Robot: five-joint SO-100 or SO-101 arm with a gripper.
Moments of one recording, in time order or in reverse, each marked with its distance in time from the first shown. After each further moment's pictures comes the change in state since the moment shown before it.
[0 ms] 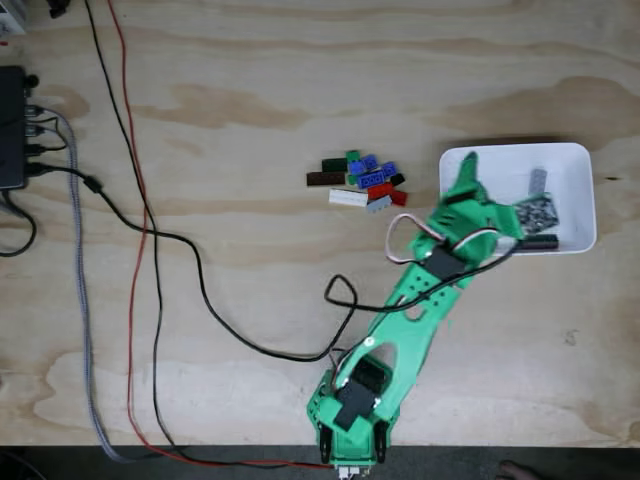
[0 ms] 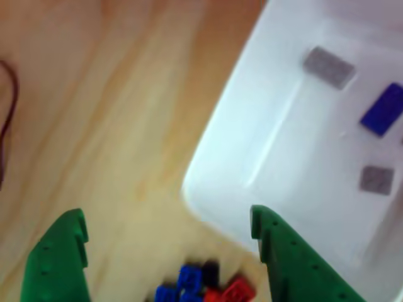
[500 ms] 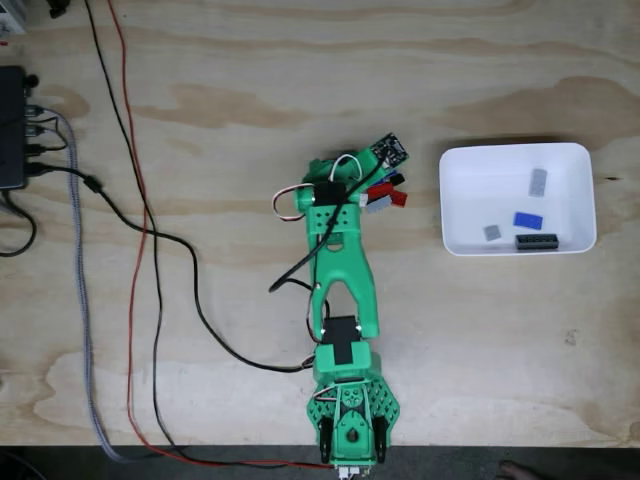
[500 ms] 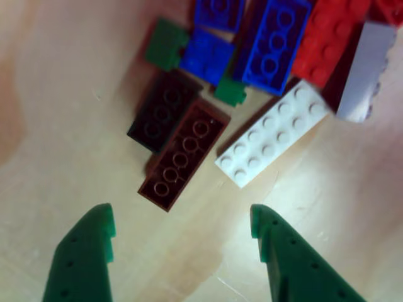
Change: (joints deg) arm -34.4 -34.1 -8.2 6.1 24.3
